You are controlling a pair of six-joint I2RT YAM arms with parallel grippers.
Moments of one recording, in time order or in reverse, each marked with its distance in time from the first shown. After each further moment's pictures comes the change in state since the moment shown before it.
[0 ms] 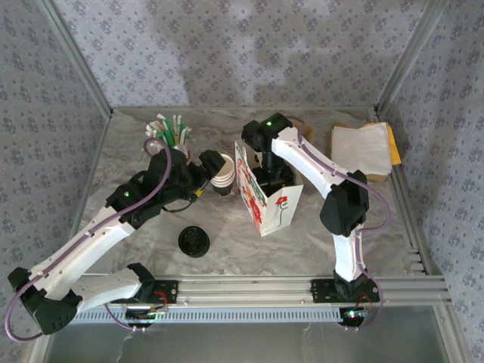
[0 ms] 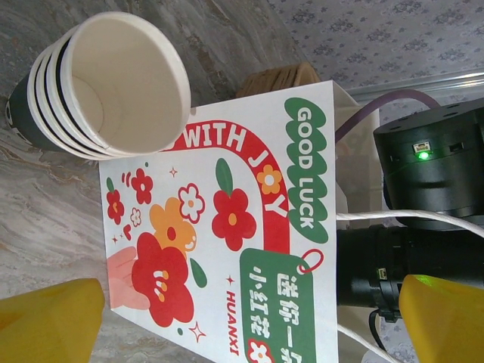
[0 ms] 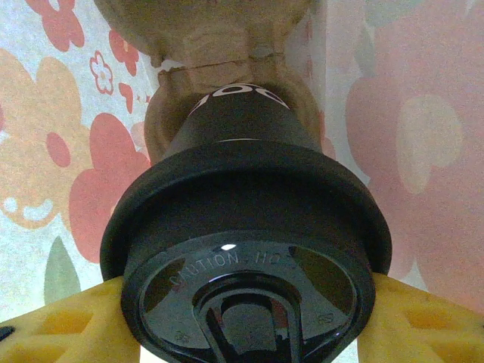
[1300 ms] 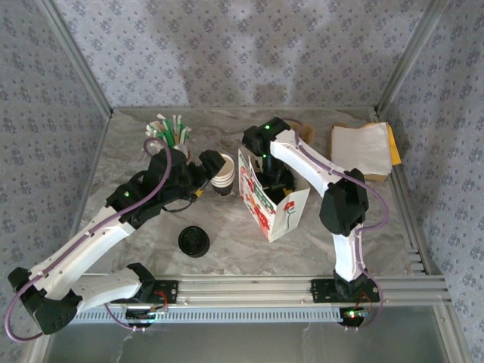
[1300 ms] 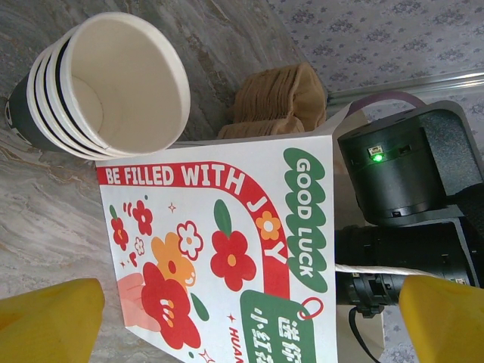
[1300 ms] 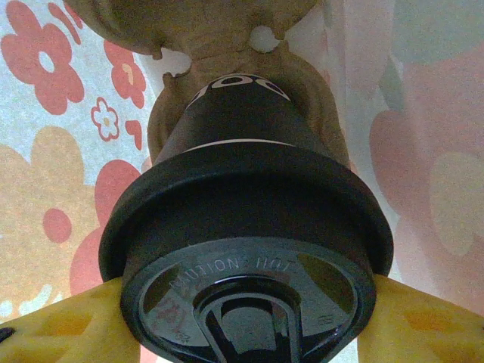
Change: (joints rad) left arm 0.000 0.000 0.000 0.000 0.000 0.000; right arm -0.003 0.006 -0.067 0.012 -0.016 -0.016
